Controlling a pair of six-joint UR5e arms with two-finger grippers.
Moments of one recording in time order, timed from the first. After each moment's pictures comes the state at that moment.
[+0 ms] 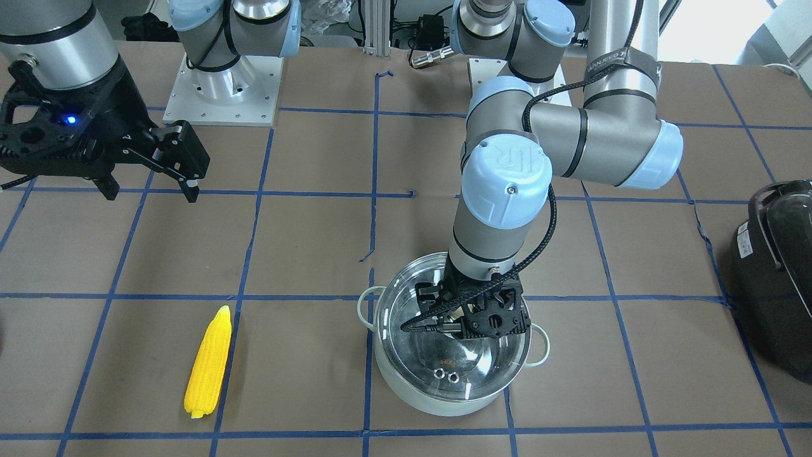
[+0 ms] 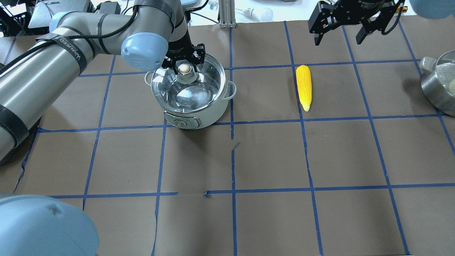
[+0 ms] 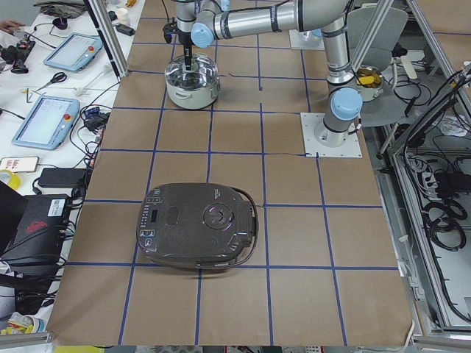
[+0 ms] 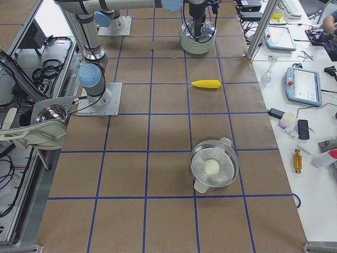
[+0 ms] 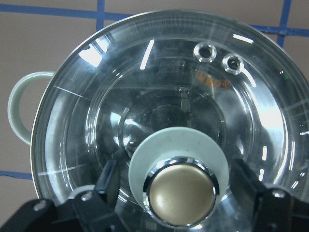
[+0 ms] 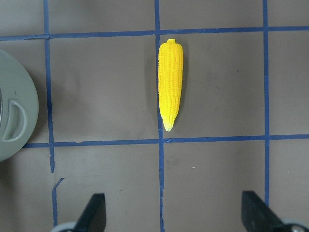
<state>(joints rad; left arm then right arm) -1.75 -2.02 -1.41 -1.18 1.59 -0.29 1.56 -1.46 1.39 -1.61 -1.57 0.01</state>
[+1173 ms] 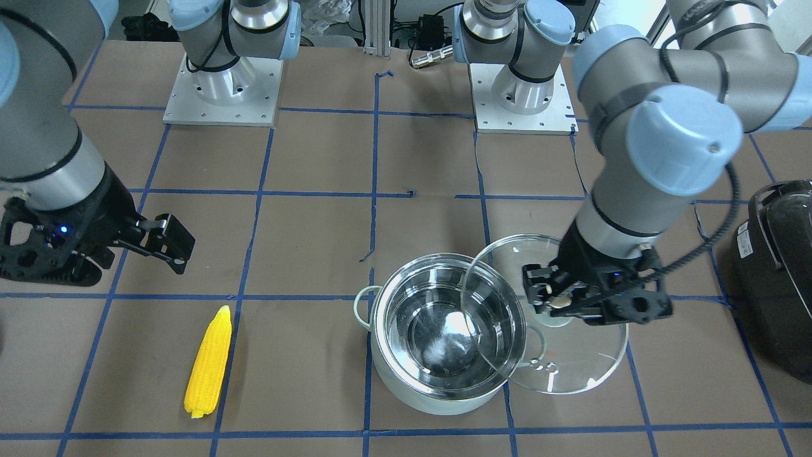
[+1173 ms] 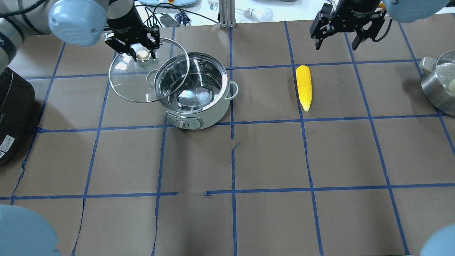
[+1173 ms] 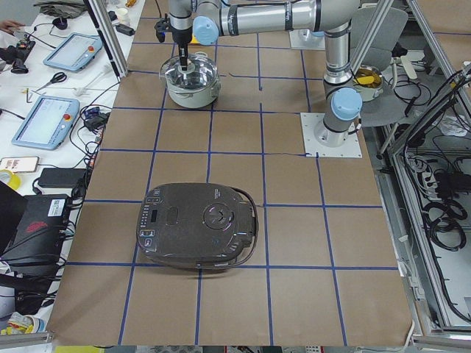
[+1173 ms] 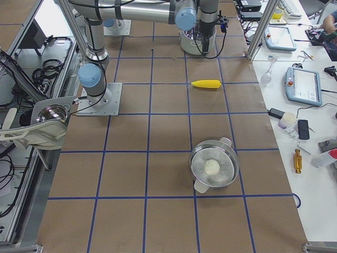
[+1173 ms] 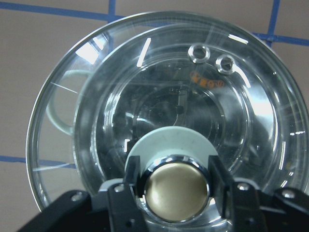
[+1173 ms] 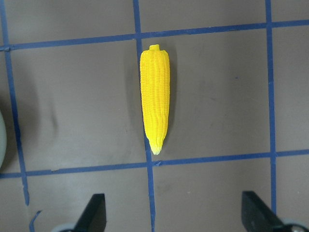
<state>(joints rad) -1.52 -1.92 -1.37 -1.34 1.57 -0.07 1.50 -1.28 1.39 -1.72 -1.56 0.01</state>
